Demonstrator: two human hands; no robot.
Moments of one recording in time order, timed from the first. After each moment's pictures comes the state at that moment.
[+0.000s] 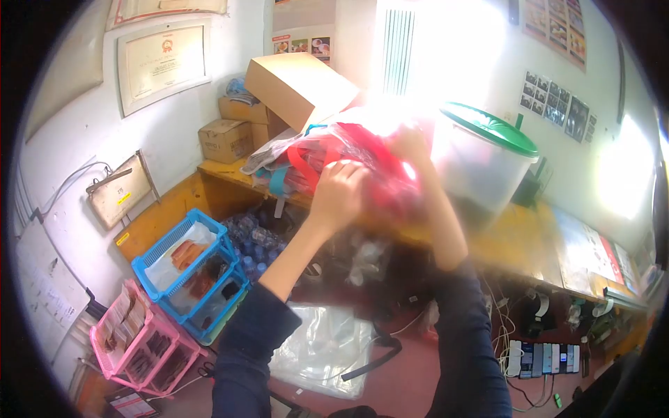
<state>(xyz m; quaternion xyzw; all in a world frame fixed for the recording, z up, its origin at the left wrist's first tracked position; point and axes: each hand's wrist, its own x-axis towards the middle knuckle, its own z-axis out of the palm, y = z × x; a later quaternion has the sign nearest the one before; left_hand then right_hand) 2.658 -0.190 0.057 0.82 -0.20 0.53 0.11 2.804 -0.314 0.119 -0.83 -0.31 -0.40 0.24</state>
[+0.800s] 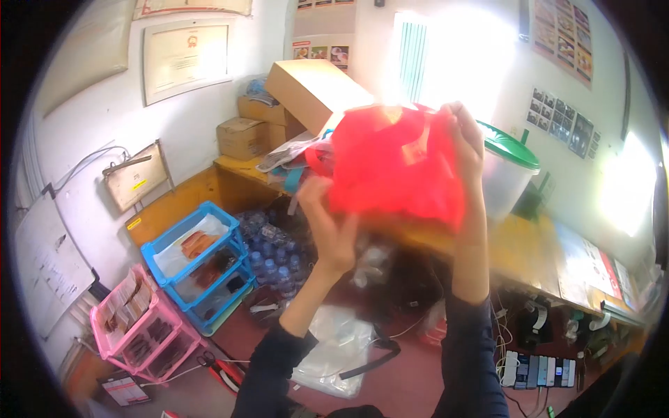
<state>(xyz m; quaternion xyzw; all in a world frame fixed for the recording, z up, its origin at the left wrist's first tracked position) 2.583 -0.219 0.044 0.62 -0.17 0.71 0.29 2.675 -0.366 0.167 -0.46 -0.53 -0.19 0.69</state>
